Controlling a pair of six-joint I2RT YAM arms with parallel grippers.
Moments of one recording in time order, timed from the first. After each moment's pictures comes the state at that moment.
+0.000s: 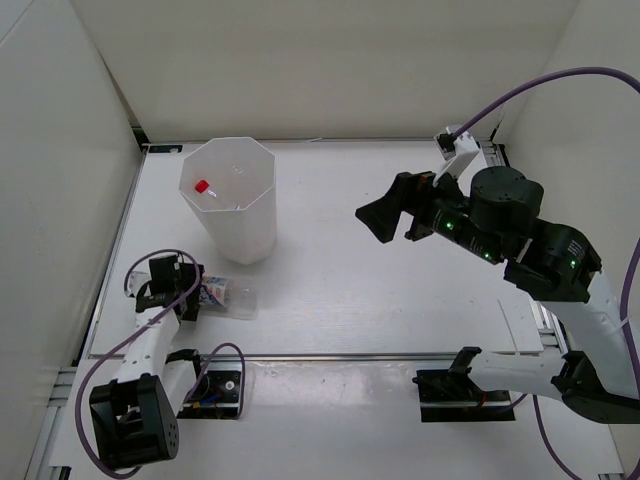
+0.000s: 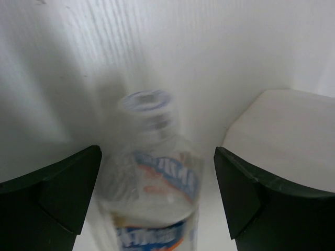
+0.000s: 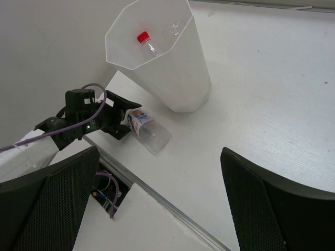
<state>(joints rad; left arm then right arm) 0.18 0.93 0.38 -0.40 -0.12 -1.25 0.96 1.08 1.72 -0.88 0.17 0.48</state>
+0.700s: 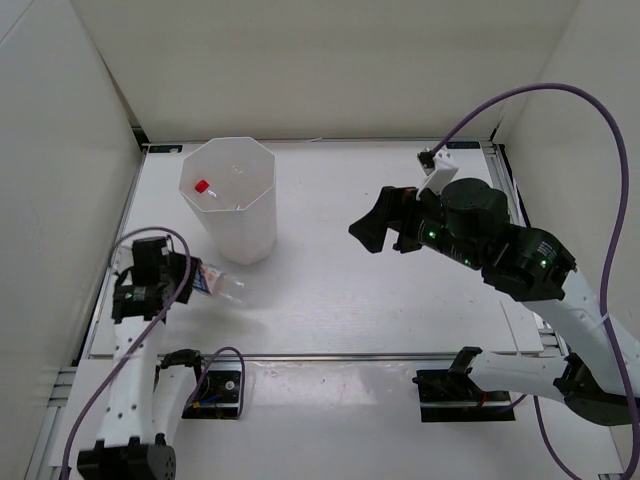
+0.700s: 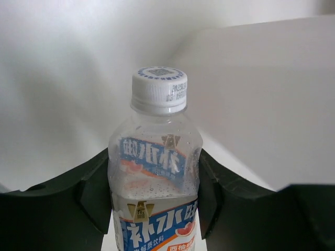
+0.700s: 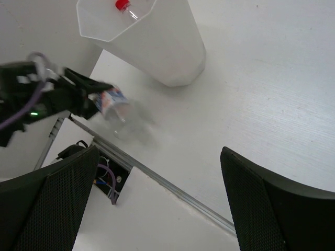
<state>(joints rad) 0.11 0.75 0.62 -0.82 -0.08 -1.19 0.96 1.07 1.60 -0.90 0.17 0.58</state>
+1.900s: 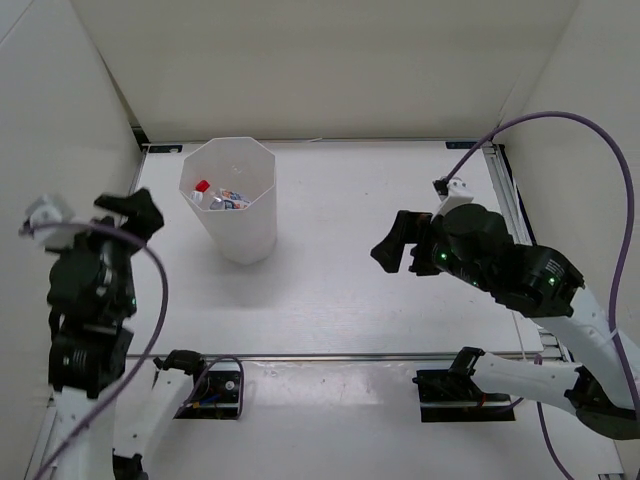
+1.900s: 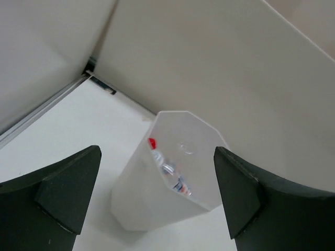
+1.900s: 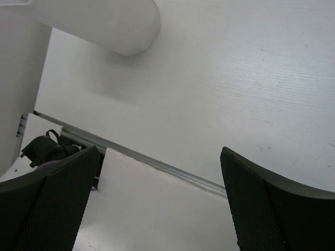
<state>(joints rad) -0.18 0.68 1.30 -0.56 -0.48 -0.48 0.96 0.93 1.43 -1.03 0.26 0.70</state>
